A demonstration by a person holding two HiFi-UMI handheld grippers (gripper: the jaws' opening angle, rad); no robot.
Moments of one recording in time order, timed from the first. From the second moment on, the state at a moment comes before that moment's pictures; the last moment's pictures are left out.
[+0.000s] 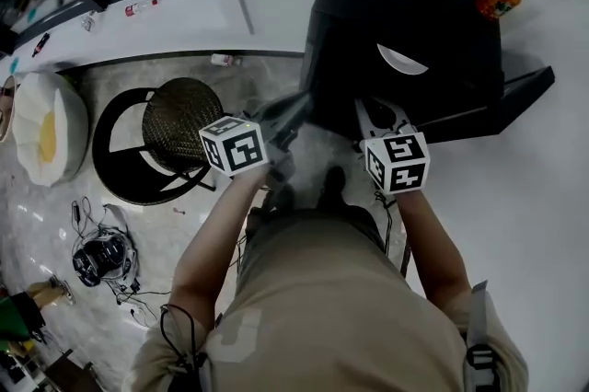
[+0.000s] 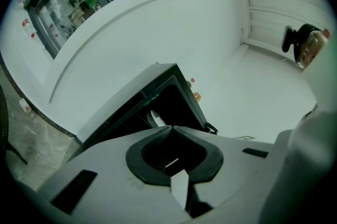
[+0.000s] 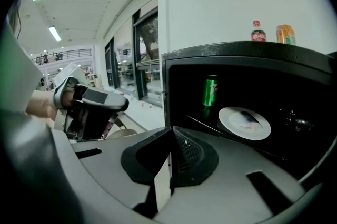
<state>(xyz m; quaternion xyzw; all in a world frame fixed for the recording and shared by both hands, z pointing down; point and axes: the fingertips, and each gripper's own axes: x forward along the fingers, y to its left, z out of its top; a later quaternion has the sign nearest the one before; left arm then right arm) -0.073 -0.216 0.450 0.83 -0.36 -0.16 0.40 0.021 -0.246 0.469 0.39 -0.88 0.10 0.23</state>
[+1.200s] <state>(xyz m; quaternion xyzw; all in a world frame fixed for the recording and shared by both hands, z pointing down) -0.110 -0.143 0.449 0.85 -0.34 -0.13 0.37 -0.064 -0.114 0.471 0.31 -0.91 0.05 0.26</state>
